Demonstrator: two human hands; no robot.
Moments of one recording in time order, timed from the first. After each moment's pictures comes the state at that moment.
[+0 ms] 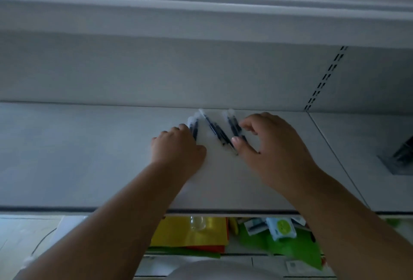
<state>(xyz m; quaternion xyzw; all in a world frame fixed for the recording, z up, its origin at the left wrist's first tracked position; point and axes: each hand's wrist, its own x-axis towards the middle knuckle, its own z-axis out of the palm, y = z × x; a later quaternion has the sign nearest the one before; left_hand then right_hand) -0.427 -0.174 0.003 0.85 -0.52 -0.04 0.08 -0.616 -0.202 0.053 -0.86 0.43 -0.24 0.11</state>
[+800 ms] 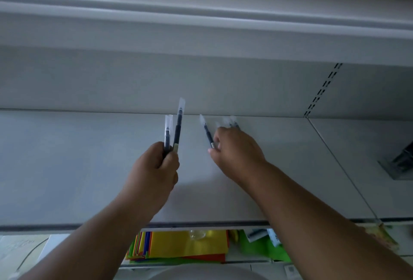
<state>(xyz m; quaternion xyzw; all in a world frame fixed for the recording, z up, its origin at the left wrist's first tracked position) -0.400 -0.115 0.006 0.66 -0.34 -0.40 0.54 -0.541 -0.229 0.020 -0.86 0.49 -0.10 0.12</state>
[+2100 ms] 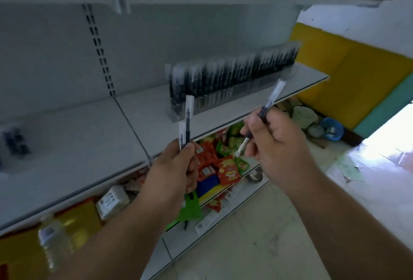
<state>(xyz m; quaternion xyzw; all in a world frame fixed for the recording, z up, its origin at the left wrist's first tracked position) -0.789 -0.127 0.013 0.43 -0.42 -0.66 0.46 -0.963 -0.095 0.075 -0.60 0.61 -0.49 0.20</state>
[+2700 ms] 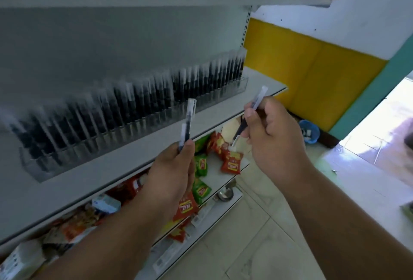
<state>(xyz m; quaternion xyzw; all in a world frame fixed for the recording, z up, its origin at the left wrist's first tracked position) -1.038 -0.233 0.016 0.48 -0.45 -0.64 0.39 -1.207 -0.199 0.076 -0.58 0.65 -0.48 0.05</state>
